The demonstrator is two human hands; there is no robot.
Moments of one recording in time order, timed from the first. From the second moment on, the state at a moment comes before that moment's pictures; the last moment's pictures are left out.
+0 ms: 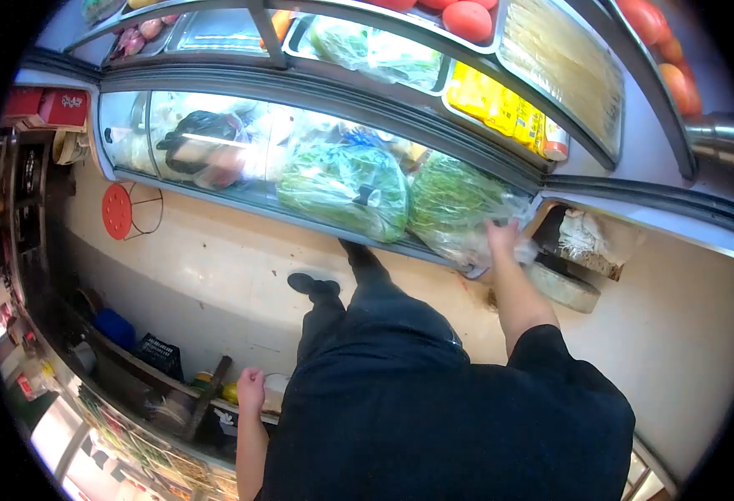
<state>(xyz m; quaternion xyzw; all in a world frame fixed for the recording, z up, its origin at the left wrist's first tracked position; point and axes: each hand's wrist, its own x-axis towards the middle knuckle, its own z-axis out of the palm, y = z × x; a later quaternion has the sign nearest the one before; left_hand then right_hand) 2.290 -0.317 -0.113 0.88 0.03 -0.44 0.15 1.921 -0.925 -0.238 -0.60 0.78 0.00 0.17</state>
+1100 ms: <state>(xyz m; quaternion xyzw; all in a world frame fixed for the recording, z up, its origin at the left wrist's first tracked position) 2.264 -0.420 -0.056 0.87 0.01 -0.47 0.11 2.115 -0.966 -0.254 -0.75 0.56 0.13 0.33</state>
